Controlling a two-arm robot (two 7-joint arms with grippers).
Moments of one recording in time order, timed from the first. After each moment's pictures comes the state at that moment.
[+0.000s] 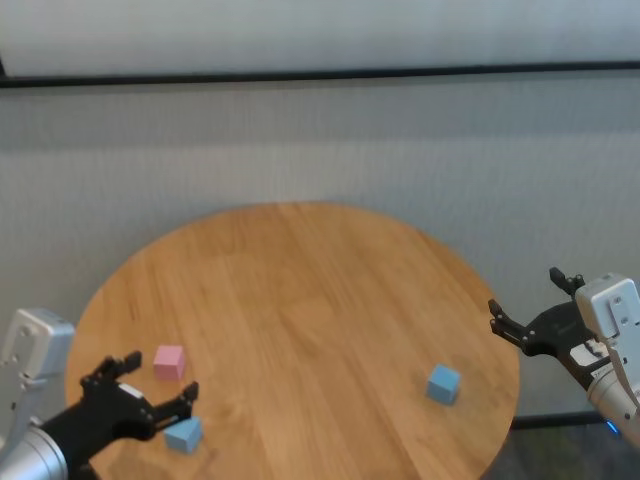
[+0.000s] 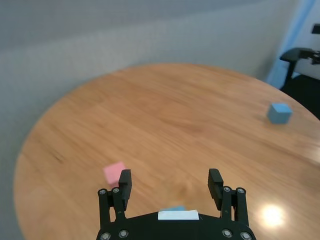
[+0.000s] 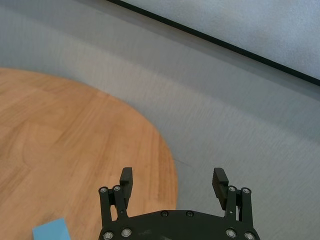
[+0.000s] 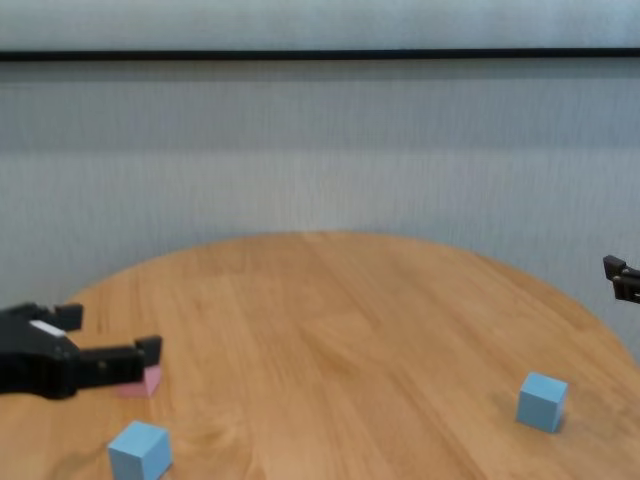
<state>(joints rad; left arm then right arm) 0.00 0.71 0.38 -1.69 -0.50 0.09 -0.22 0.20 0.60 -0.45 -1.41 0.25 -0.12 -0.03</state>
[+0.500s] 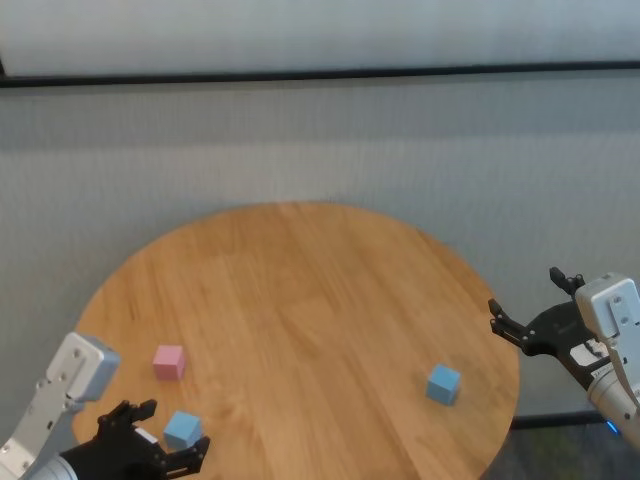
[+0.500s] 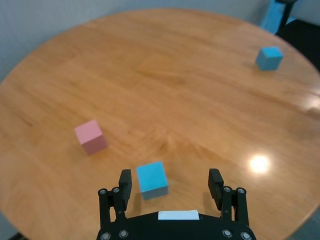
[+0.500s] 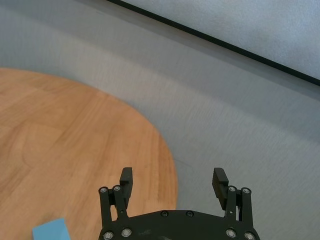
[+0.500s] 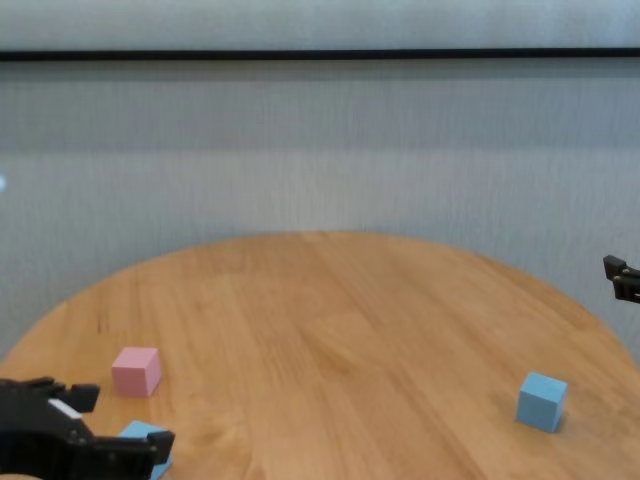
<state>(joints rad) 0.02 0.71 0.39 -1.74 -0.52 0.26 -0.23 0.20 0.60 -0.45 -1.41 0.25 -0.12 -0.03</state>
